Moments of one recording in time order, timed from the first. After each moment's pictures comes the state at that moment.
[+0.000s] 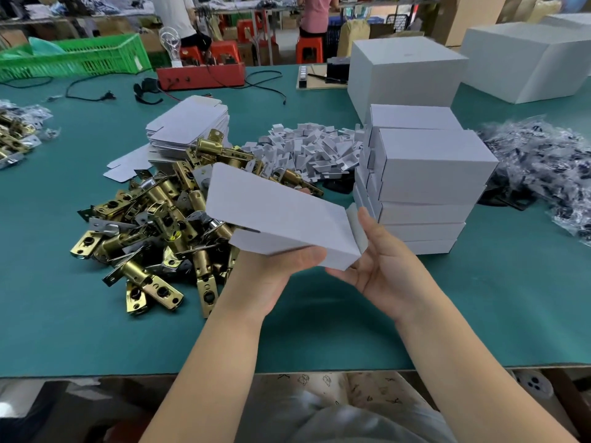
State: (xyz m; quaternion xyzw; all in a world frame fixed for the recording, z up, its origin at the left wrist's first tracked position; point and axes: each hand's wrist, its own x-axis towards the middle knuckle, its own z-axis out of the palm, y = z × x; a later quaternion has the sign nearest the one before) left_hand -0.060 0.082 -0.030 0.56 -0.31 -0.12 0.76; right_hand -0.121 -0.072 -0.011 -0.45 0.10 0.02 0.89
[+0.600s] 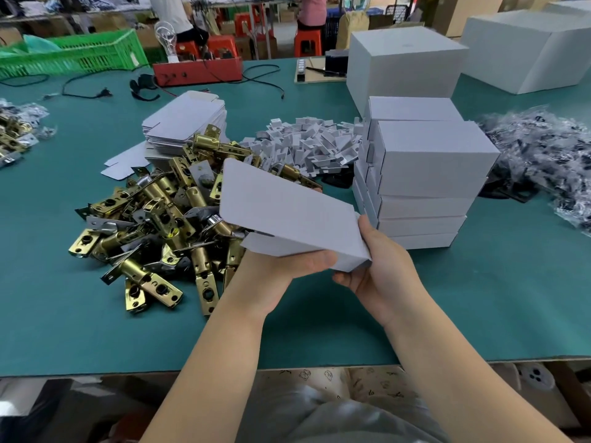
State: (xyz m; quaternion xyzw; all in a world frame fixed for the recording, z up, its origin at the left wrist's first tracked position) left_hand -0.060 0.080 -0.033 0.56 -0.30 -0.14 0.76; right_hand -0.121 -0.060 -0.023 -0.47 0.20 -0.05 0.86
